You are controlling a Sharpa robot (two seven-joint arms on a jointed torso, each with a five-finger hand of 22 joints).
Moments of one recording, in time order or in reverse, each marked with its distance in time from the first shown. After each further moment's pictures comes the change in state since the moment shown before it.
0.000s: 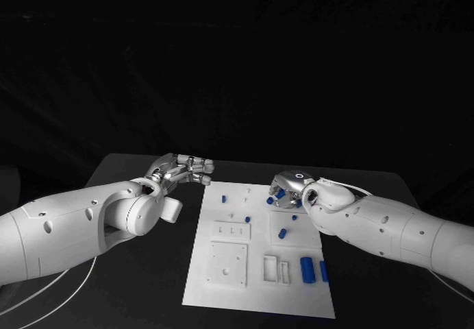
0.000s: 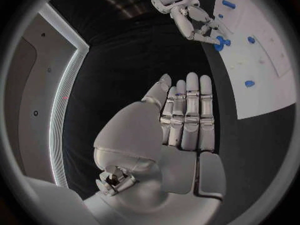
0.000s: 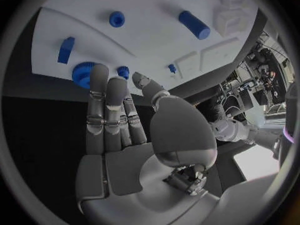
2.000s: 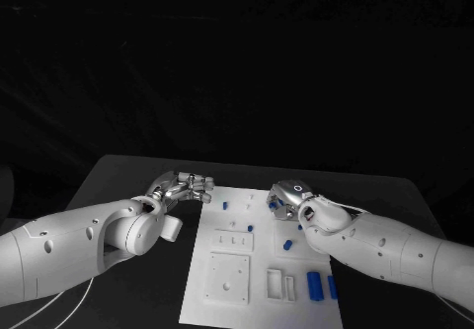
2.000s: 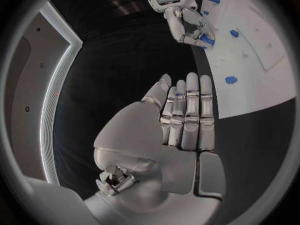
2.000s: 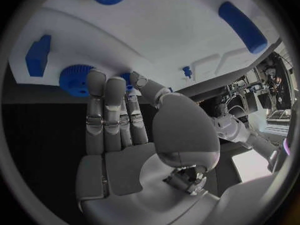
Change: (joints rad) left arm 0.000 -0.001 0.000 0.001 -0.001 -0.002 0.001; left_hand 0.000 0.000 0.000 0.000 0.000 0.001 0.001 0.000 0.001 0.000 0.000 0.000 0.000 0.000 0.000 0.000 -0.002 0.000 0.007 0.000 -0.011 -0.003; right arm 0.006 0.004 0.000 0.052 -0.076 -0.175 -0.117; right_hand 0.030 -0.010 0.277 0.018 -0.221 0.174 -0.045 -0.005 0.008 0.172 -0.025 0.000 -0.002 -0.005 -0.034 0.012 0.003 -0.046 -0.009 -0.042 -0.024 0.327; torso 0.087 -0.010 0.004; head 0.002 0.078
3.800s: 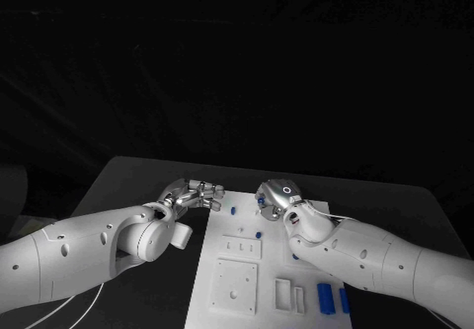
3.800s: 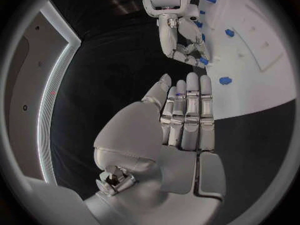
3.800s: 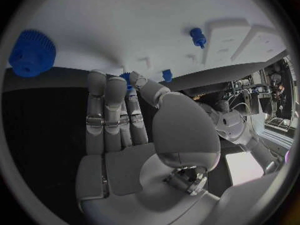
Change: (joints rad) left arm 0.001 0.015 0.000 -0.003 0.000 -0.001 0.000; left_hand 0.000 0.000 0.000 0.000 0.000 0.000 0.000 0.000 0.000 0.000 0.000 0.000 0.000 0.000 0.000 0.000 0.000 0.000 0.000 0.000 0.000 0.000; right arm 0.013 0.124 0.002 -0.039 -0.093 -0.133 -0.126; right_hand 0.016 -0.013 0.016 0.016 -0.014 0.007 -0.001 -0.001 -0.004 0.003 0.003 -0.001 0.001 0.001 -0.006 0.000 0.002 0.001 0.029 -0.003 -0.066 0.087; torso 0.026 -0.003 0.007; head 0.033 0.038
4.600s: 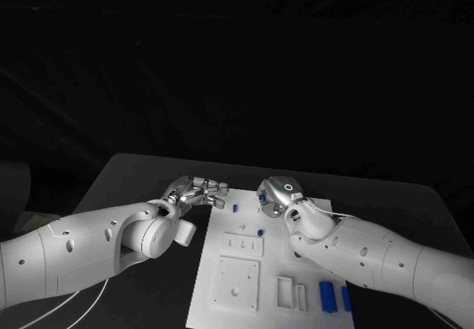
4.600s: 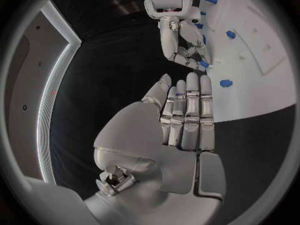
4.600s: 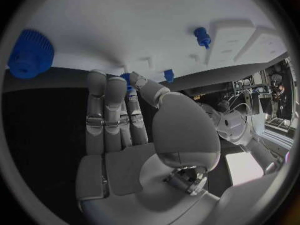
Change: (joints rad) left arm 0.004 0.005 0.000 0.005 0.000 0.000 0.000; left_hand 0.000 0.000 0.000 0.000 0.000 0.000 0.000 0.000 0.000 0.000 0.000 0.000 0.000 0.000 0.000 0.000 0.000 0.000 0.000 0.000 0.000 0.000; right arm 0.002 0.013 0.002 -0.018 -0.001 -0.005 0.002; right_hand 0.000 0.000 0.000 0.000 0.004 0.002 -0.002 0.001 -0.001 -0.002 -0.002 -0.001 0.000 0.001 0.001 0.000 0.000 -0.002 0.007 0.000 -0.016 0.014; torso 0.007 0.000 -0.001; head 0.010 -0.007
